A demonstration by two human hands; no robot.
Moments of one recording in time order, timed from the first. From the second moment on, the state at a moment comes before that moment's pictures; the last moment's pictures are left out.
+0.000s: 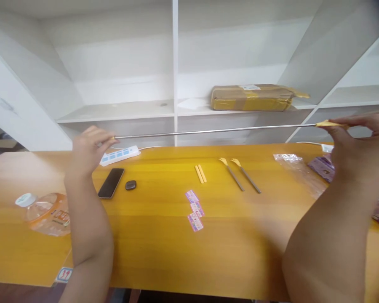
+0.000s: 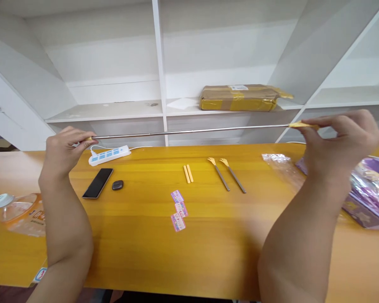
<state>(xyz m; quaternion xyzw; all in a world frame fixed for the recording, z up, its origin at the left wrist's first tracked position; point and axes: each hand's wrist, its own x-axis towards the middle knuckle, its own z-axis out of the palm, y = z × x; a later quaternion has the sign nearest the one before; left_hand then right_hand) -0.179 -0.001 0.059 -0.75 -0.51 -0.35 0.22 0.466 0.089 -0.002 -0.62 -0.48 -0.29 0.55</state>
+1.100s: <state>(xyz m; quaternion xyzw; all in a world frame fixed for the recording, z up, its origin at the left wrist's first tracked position) -0.079 0.014 0.045 -0.62 -0.75 -0.03 0.24 0.297 0.088 -0.014 -0.39 -0.76 -0.17 0.50</state>
